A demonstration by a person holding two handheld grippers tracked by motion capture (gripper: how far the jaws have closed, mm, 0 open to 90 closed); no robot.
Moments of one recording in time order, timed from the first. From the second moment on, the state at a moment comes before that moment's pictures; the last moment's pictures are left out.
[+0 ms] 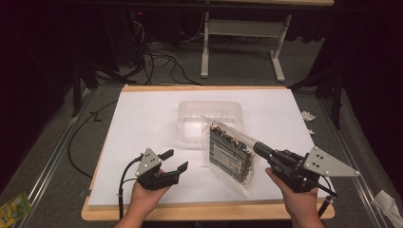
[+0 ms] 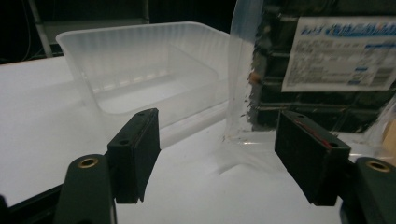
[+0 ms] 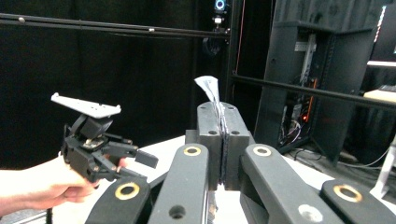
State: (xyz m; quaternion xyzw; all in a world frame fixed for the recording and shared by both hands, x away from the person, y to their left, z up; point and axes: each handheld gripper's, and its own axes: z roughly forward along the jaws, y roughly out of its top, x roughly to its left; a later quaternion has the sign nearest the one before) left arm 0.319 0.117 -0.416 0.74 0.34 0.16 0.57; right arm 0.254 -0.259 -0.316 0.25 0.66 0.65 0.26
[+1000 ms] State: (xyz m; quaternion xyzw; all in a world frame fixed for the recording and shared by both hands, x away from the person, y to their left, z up) left arm 0.392 0.045 -0.400 0.77 0.26 0.10 0.58; right arm 0.261 -0.278 -0.330 0.27 0.66 0.66 0.25
